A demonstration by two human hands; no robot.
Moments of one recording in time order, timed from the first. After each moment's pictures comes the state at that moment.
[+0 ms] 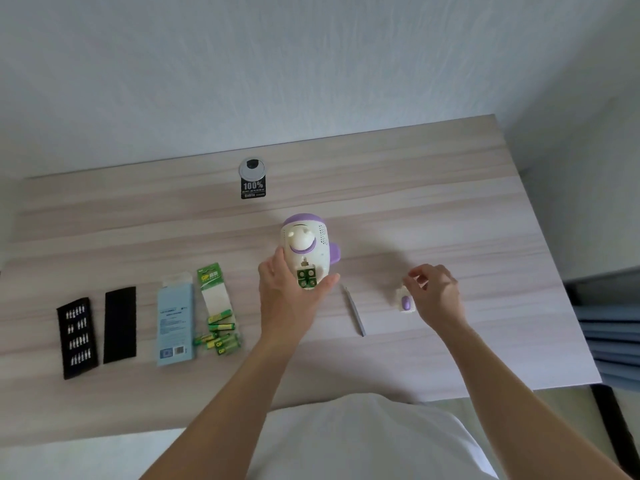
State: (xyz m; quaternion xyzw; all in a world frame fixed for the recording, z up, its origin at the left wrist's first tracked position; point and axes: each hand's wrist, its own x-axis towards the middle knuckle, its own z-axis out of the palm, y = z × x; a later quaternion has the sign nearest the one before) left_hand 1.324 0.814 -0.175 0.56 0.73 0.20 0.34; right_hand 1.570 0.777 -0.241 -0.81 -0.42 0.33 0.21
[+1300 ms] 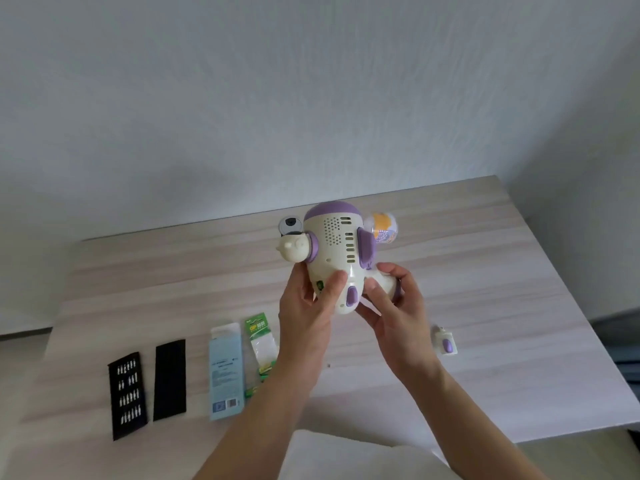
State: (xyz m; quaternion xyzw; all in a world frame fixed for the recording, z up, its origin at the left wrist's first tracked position) left_hand 1.277 0.835 -0.061 0.41 0.53 0.47 0.57; right_hand 1.397 0.809 -0.093 -0.47 -0.16 0.58 0.65
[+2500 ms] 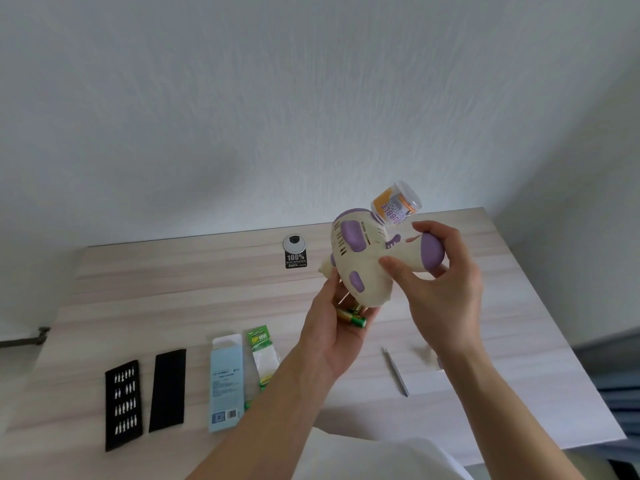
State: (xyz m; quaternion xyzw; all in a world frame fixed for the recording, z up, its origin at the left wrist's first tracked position) left_hand 1.278 0.846 -0.038 -0.04 0.33 0.44 0.84; right_hand 1.404 0.817 0.005 -0.64 -0.45 0.23 0.58
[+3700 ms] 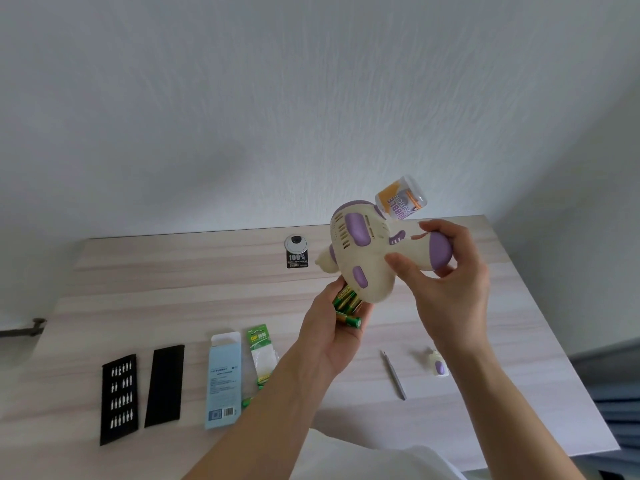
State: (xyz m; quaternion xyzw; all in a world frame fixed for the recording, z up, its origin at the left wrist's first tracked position) left_hand 1.274 0.848 -0.038 -0.06 0.37 0.44 0.82; right_hand 1.407 0.820 0.012 -0.61 -0.47 0.23 0.59
